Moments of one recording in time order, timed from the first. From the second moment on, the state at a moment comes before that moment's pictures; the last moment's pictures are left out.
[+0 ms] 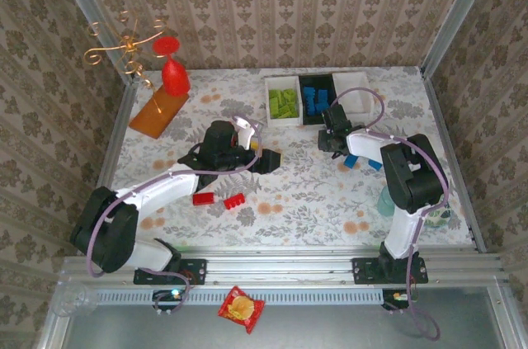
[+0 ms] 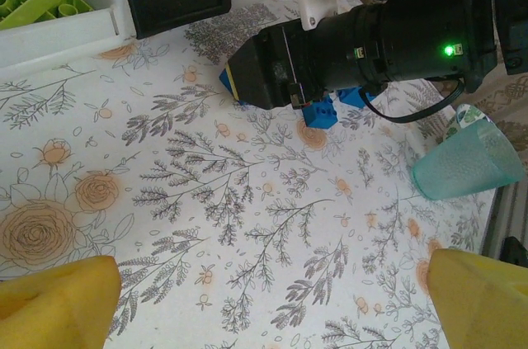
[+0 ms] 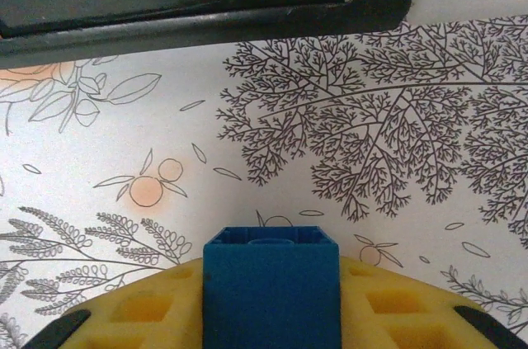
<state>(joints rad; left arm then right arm) -0.65 1.39 0.78 0.10 0.47 -0.33 0.30 1.85 1.06 -0.21 0.16 0.33</state>
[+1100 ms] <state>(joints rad) -0.63 1.31 0.75 0.06 0.38 -0.33 0.25 1.99 1.44 -0.11 0.16 0.35</state>
